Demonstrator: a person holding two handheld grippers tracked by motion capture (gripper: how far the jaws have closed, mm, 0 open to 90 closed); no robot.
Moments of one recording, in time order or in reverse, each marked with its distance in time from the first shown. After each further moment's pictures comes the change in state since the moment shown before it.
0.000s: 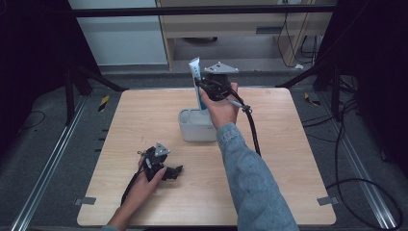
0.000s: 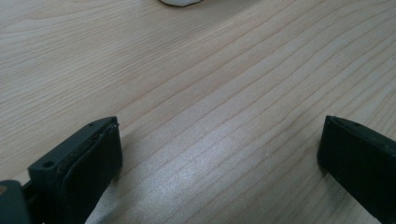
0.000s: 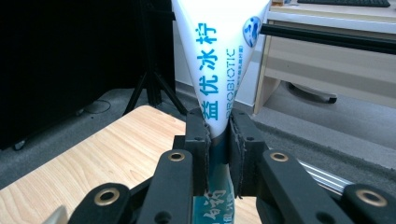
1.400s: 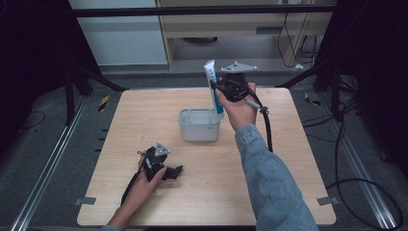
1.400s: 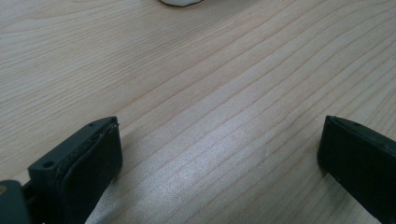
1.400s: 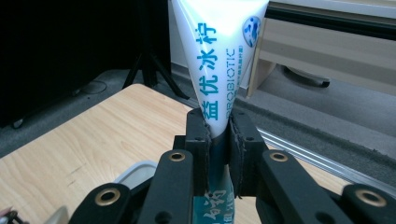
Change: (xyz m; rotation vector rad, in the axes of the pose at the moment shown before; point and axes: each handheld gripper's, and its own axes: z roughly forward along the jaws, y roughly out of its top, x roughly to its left) left arm 0.000 0.000 0.000 -0.001 0.000 -0.001; right arm -0.029 0.002 -0.039 0.074 -0.009 -0.006
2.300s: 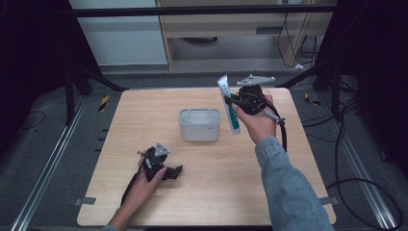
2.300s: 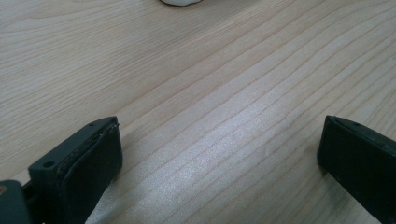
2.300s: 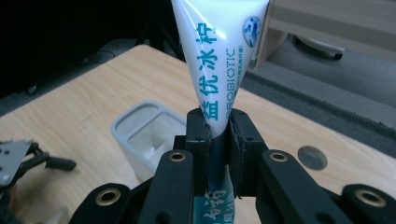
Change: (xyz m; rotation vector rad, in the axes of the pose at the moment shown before) left arm 0.000 0.000 0.000 -0.002 0.002 0.000; right arm -0.018 -0.030 -0.040 0.111 0.045 -0.008
